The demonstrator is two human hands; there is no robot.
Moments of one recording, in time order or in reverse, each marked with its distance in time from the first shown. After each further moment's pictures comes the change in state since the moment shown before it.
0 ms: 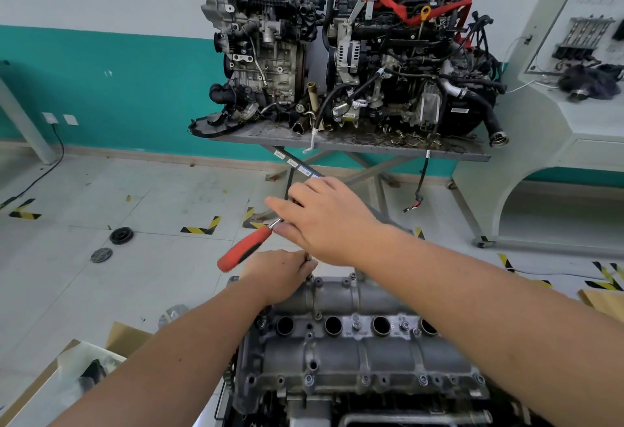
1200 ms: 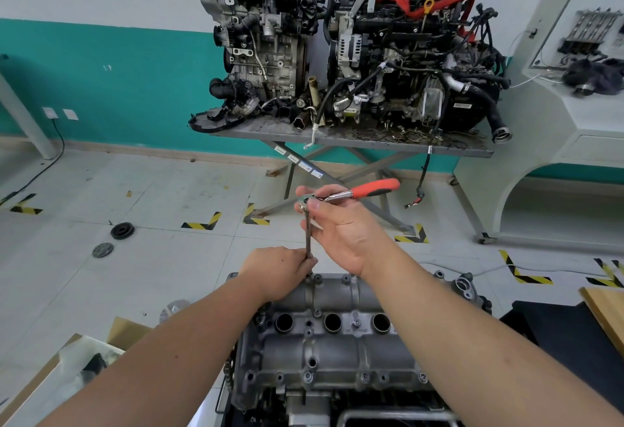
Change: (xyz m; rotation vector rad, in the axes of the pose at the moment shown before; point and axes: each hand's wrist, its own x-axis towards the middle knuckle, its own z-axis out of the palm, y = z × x) left_hand 0.001 -0.001 0.003 -0.058 -0.009 -0.051; right_hand -0.015 -0.007 0.025 2.283 0.271 0.809
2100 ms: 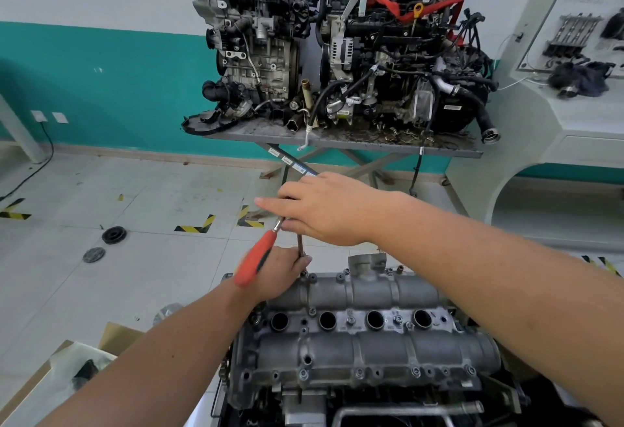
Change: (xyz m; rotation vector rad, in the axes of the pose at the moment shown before) left_hand 0.000 0.005 0.001 -0.142 0.077 0.027; right_hand 0.012 -0.059 0.022 -2.351 -0.724 -0.566
